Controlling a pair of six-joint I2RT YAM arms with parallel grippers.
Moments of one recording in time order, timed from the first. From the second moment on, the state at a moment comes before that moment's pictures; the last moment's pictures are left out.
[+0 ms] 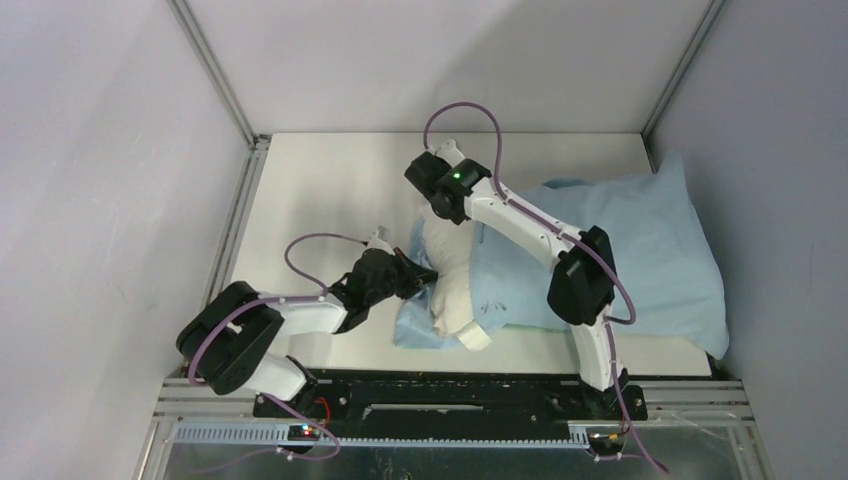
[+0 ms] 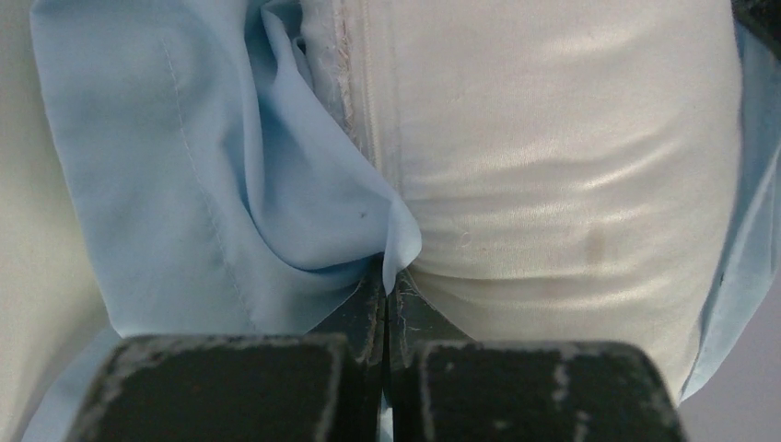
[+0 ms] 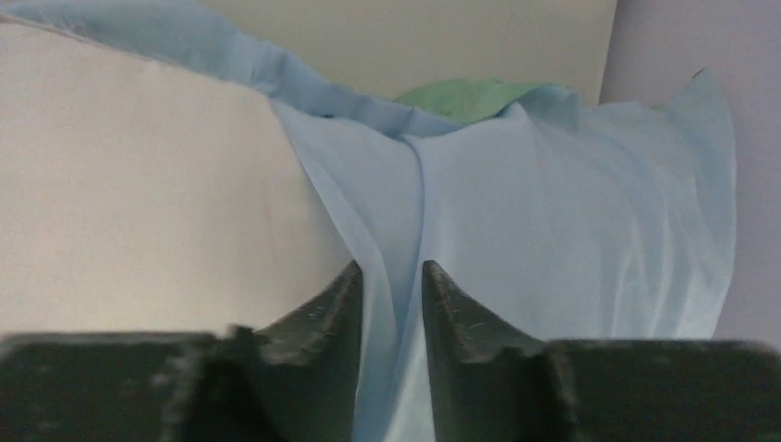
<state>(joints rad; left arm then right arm) -0.71 1.43 0.44 0.54 0.06 -1.22 0.81 2.04 1.95 -1.14 0.84 0.28</state>
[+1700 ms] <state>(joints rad) -0.49 1.14 0.54 0.18 0.01 -1.07 0.87 1.85 2.04 -1.01 0.37 0.31</state>
